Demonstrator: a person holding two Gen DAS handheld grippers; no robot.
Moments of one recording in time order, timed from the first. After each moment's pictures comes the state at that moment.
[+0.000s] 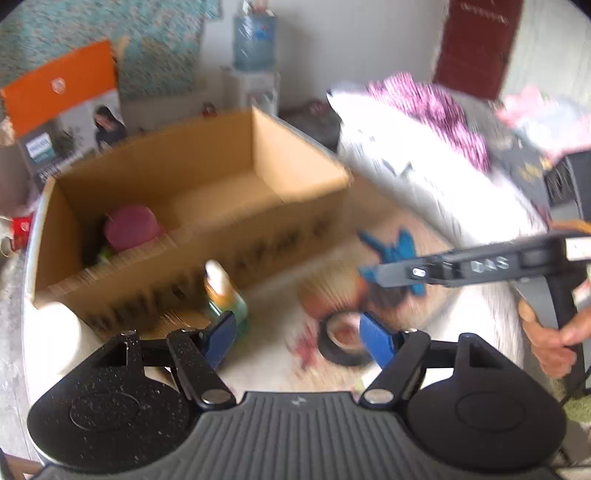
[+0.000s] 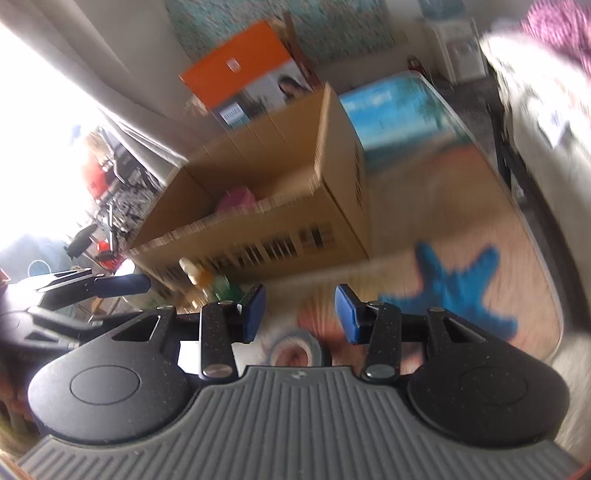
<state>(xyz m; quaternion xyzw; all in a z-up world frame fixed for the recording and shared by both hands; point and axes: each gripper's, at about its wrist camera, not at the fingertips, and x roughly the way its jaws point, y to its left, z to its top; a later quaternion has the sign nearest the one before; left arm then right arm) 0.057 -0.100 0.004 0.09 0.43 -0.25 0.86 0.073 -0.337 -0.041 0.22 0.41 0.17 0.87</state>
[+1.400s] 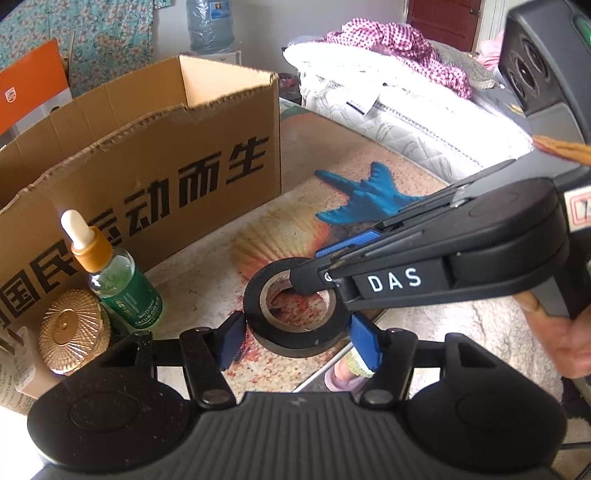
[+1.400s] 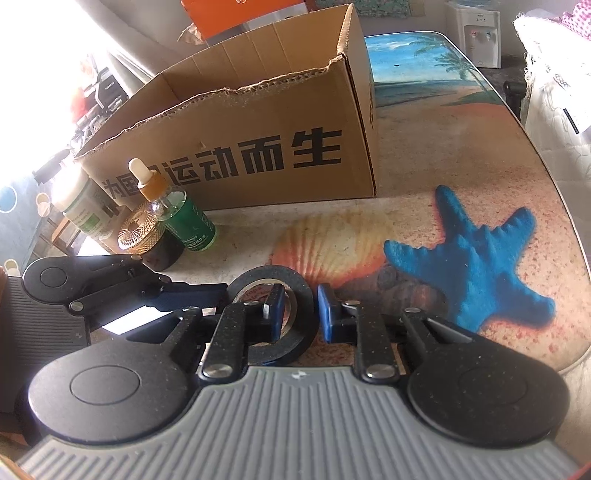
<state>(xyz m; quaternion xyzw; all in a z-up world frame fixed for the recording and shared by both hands) 0.052 -0.153 -0.067 0.14 0.43 -0.28 0.85 0.098 -0.283 -0.078 0.11 0.45 0.17 0.87</state>
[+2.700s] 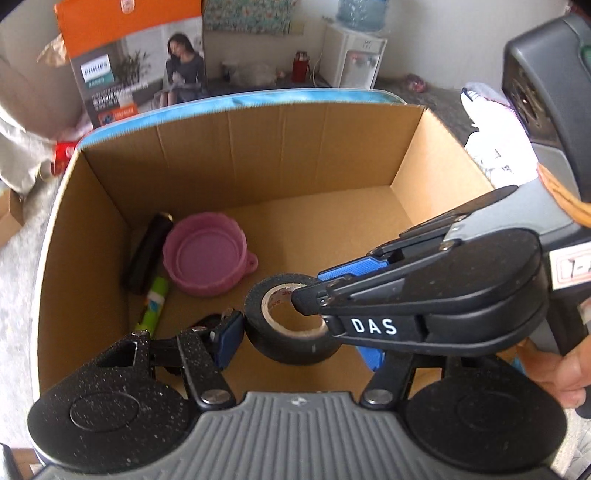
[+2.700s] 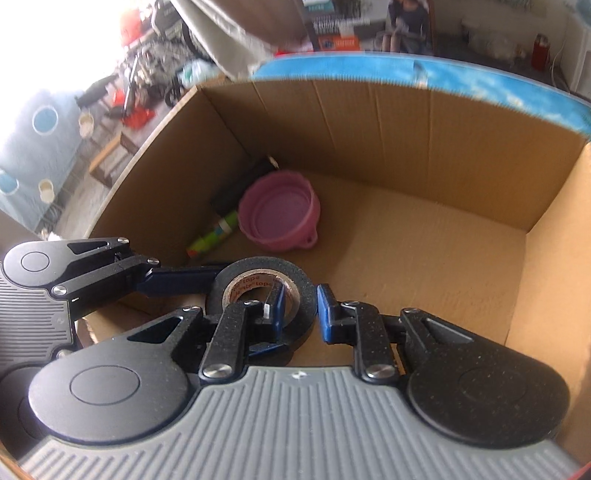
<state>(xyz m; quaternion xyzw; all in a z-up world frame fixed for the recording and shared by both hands) 0.227 -0.059 -0.023 0.02 0.52 -0.12 0.85 0.319 -0.166 -0.038 0.01 0.54 0.30 0.78</state>
